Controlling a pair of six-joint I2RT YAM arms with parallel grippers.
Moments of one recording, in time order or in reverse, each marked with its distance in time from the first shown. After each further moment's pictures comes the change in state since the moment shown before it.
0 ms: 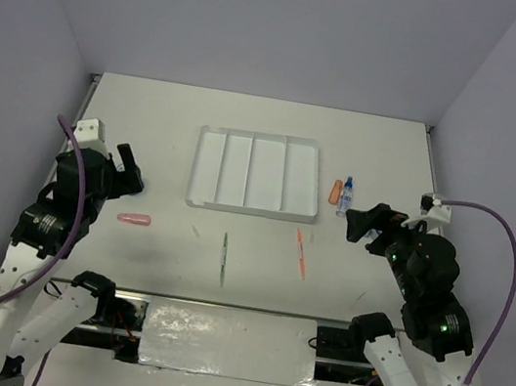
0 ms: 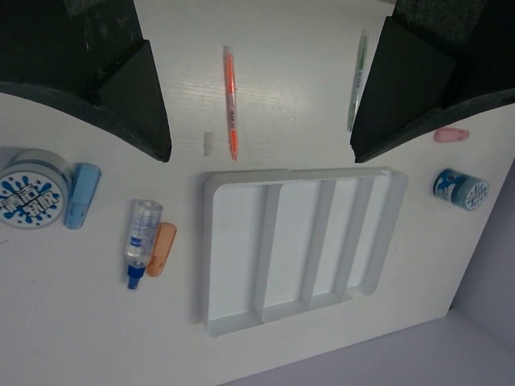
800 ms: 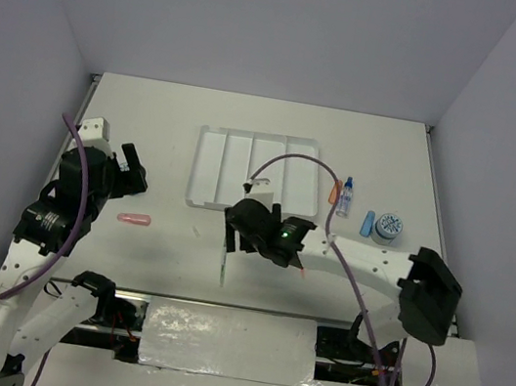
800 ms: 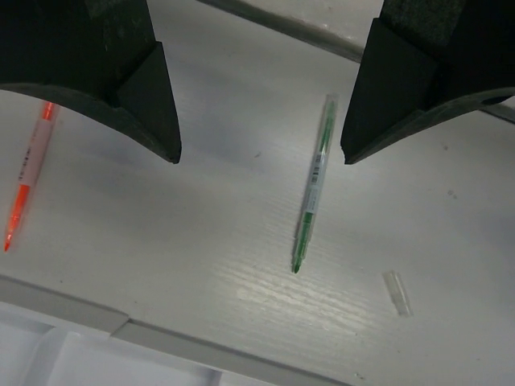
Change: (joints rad) left arm 0.000 0.011 0.000 0.015 0.056 0.002; right arm 0.806 1.004 0.156 0.171 0.322 0.267
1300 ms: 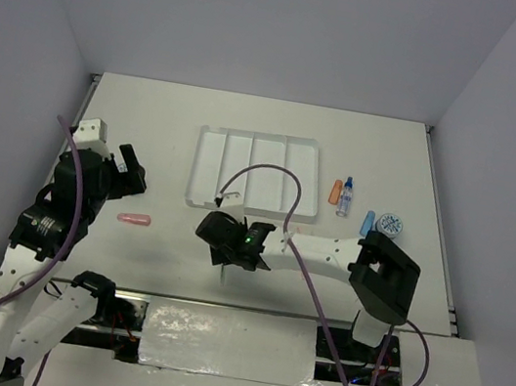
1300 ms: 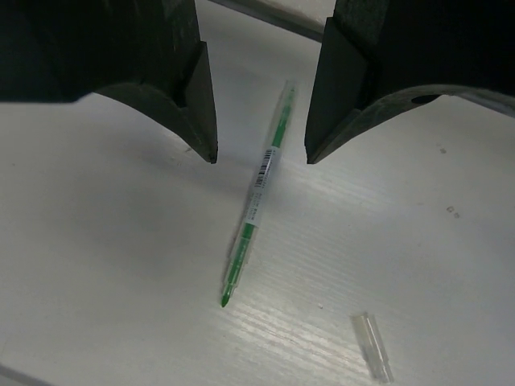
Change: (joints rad) left arm -0.001 -0.019 0.000 0.001 0.011 0.002; right arm 0.098 0.290 0.124 0.020 -0.027 0.060
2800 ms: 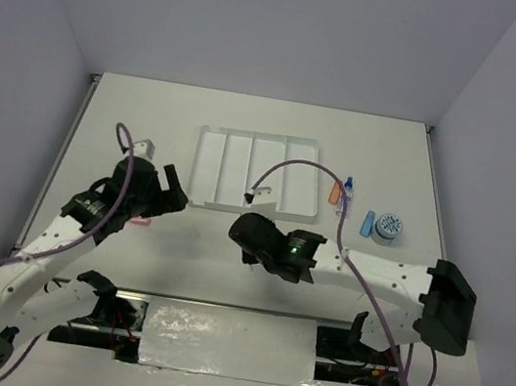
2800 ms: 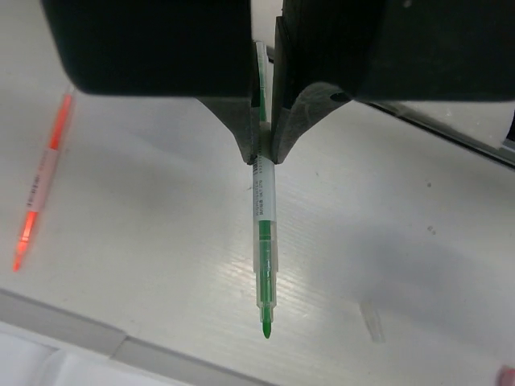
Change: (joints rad) left arm -0.159 0.187 -0.153 0.098 0.159 -0.280; right arm 0.000 -0.314 -0.141 -0.047 0.068 -0.027
